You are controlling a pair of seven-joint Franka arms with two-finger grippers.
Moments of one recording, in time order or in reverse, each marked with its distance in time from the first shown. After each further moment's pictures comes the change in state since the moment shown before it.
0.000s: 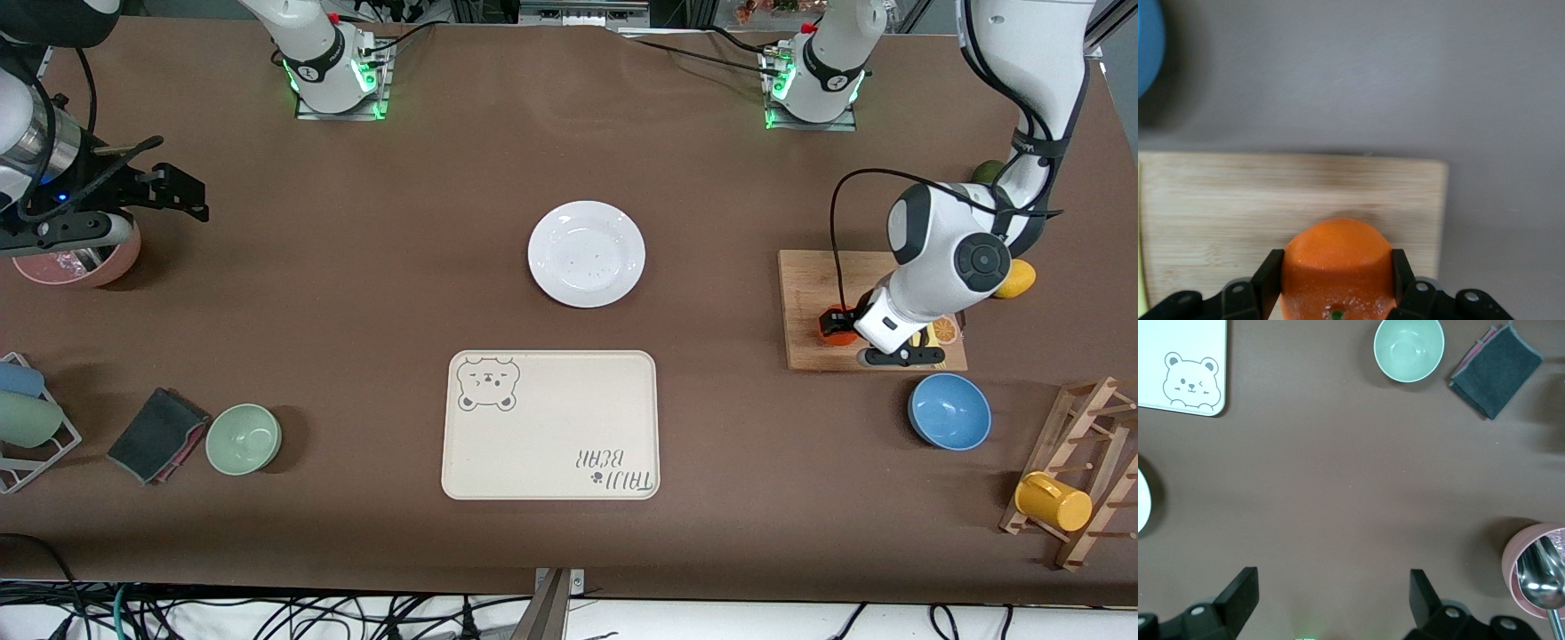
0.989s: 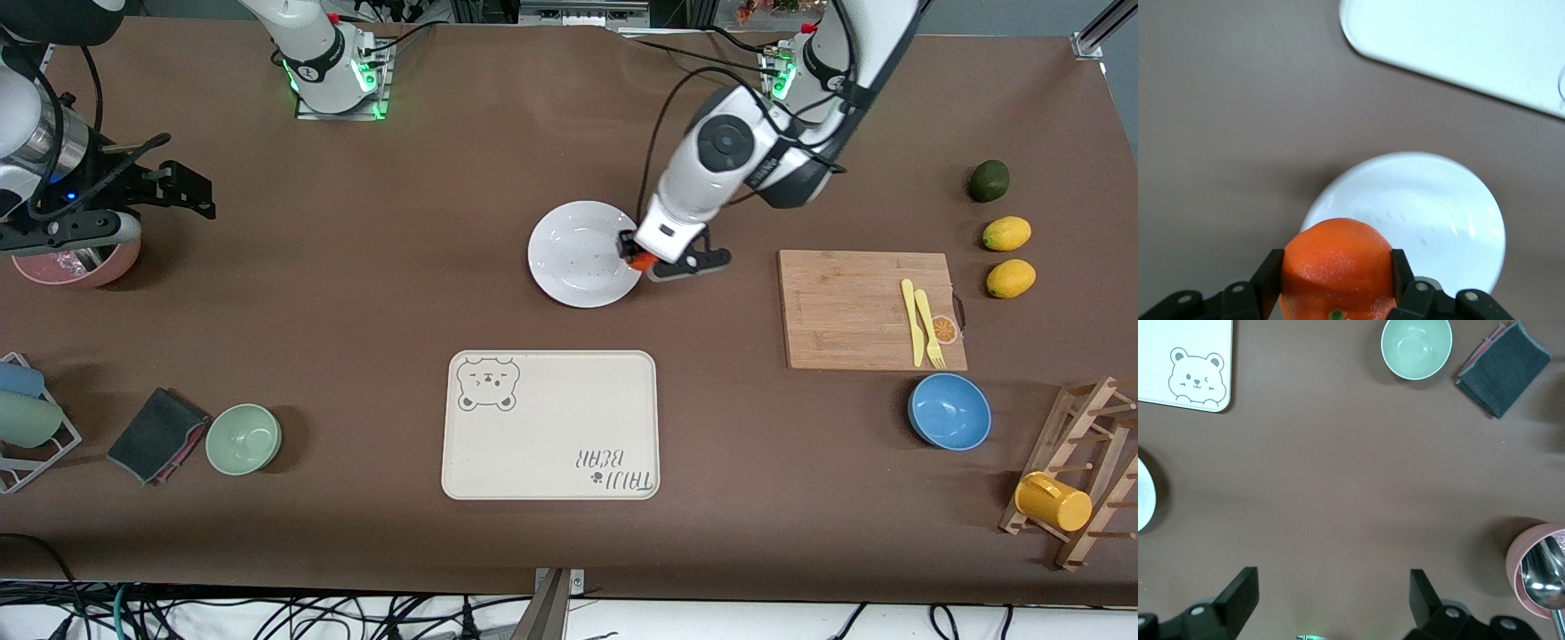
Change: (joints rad) left arm -0.230 -0.021 -0.430 0.040 0.000 -0.014 -0.899; right arm 0.001 0.000 0.007 0.000 0.003 -0.008 0.000
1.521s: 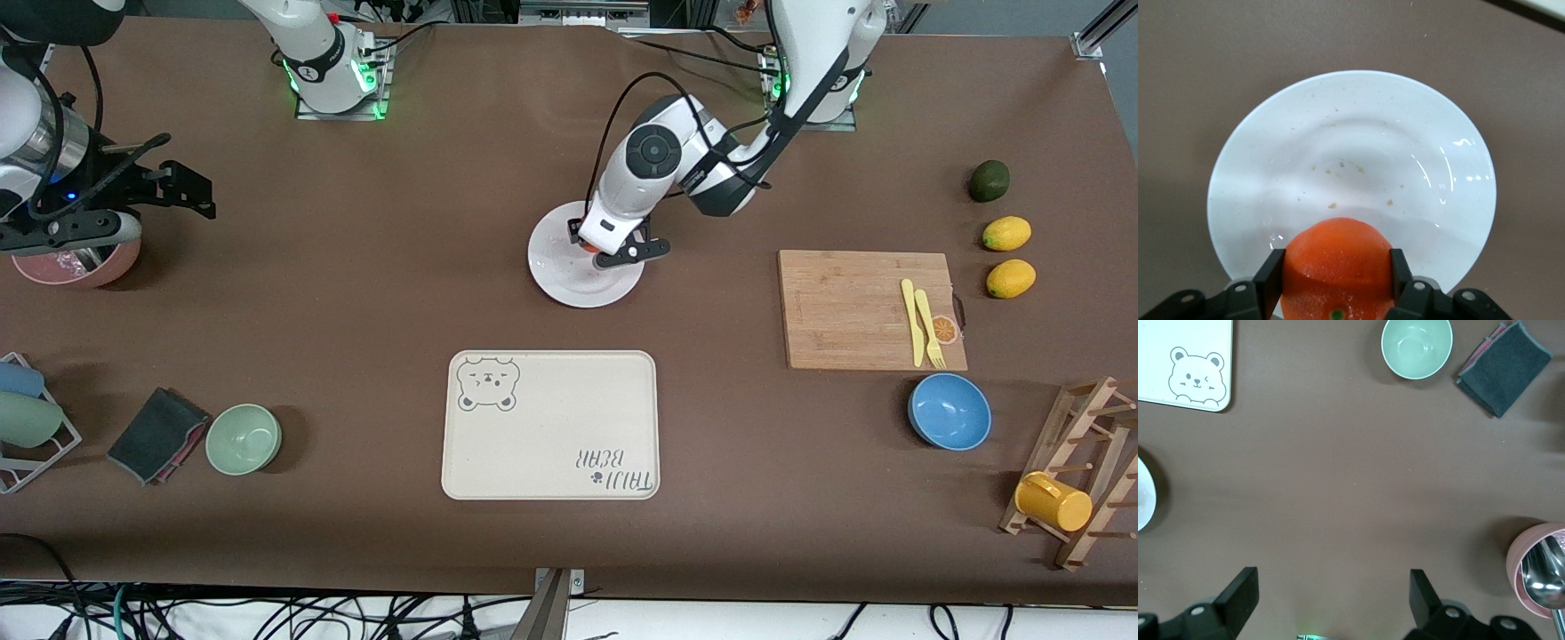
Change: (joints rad) left arm -0.117 0.183 0.025 0.106 0.000 0.023 -0.083; right arm 0.000 0.000 0.000 0.000 0.001 -0.002 0.000
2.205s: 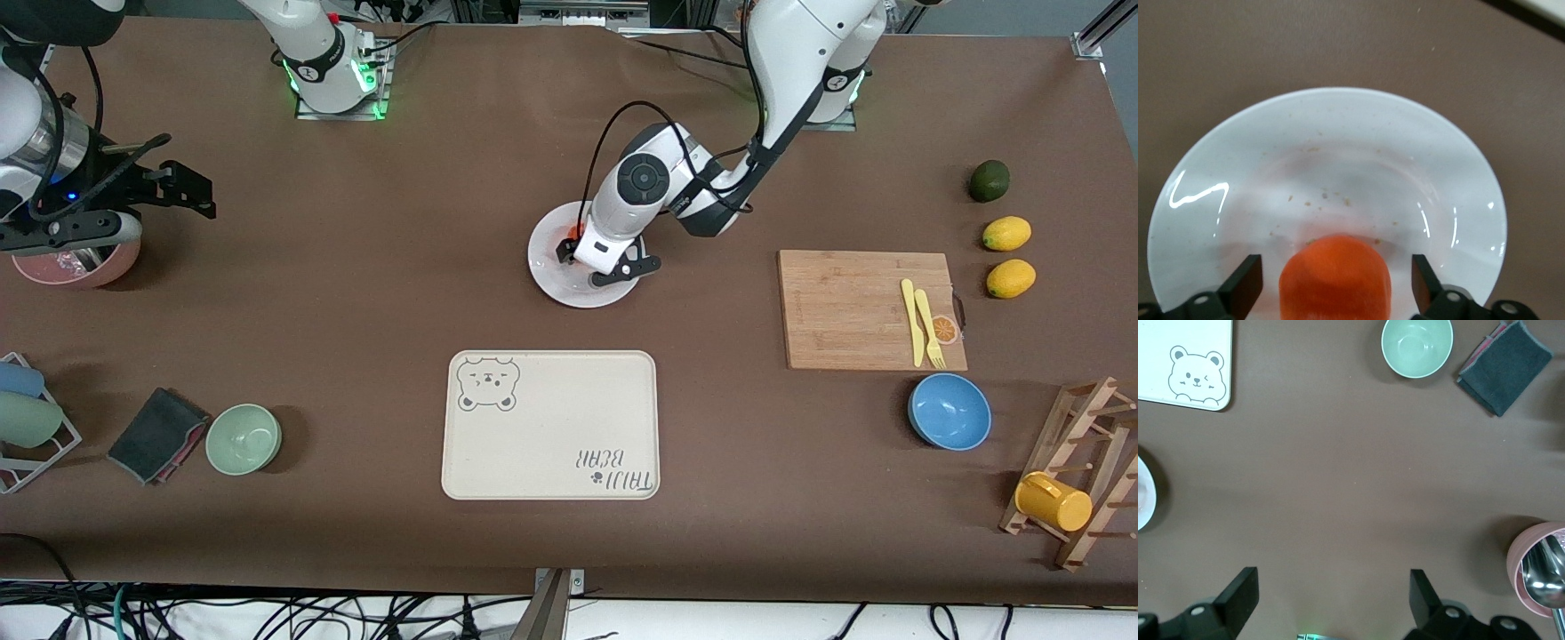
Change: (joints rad) left arm -0.058 0.077 0.068 0.046 0.000 0.073 -0.035; right arm 0.000 0.001 0.000 0.000 0.001 -0.003 0.000
